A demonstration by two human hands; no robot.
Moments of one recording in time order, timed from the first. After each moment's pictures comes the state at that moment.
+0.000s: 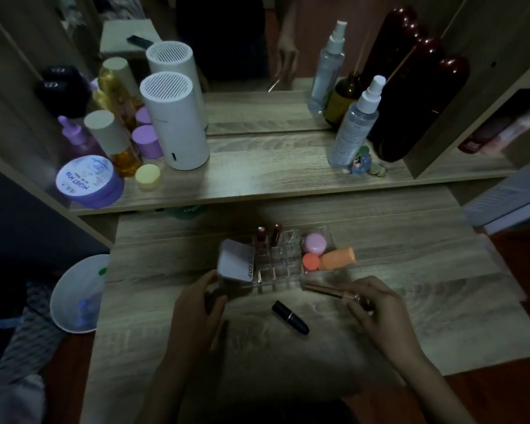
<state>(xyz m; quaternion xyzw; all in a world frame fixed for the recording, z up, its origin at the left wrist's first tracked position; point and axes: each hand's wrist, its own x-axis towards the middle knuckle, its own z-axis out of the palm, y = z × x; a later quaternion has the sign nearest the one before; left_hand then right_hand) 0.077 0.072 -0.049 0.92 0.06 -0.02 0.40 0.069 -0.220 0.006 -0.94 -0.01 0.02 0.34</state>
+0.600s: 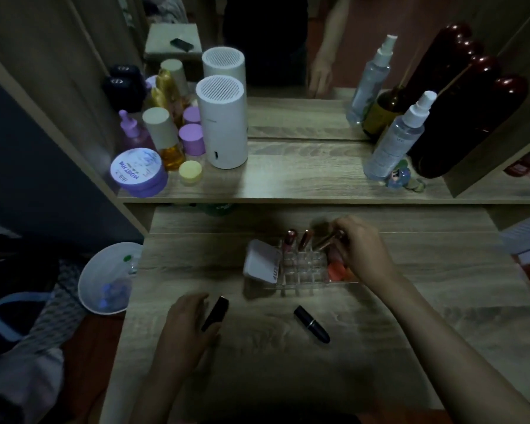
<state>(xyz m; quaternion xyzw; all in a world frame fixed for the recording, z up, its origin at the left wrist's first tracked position) 0.043 0.119 -0.049 0.92 0.14 -0.10 0.35 0.183 -0.165 0.018 -0.95 -0.17 -0.04 0.26</state>
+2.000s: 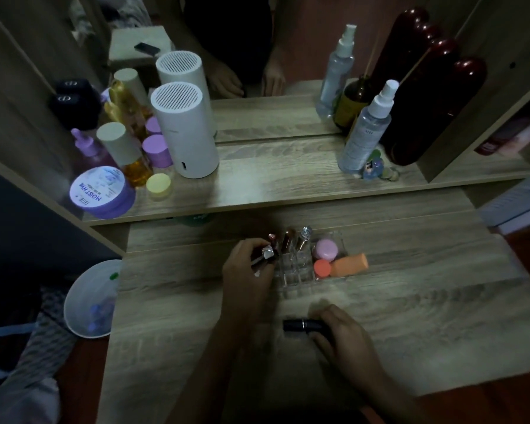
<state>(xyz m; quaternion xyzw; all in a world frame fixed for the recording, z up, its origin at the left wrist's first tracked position) 0.130 0.014 -0.006 0.84 0.02 0.09 0.53 0.055 -0.170 -0.047 -0.96 -0.07 0.12 0.26</state>
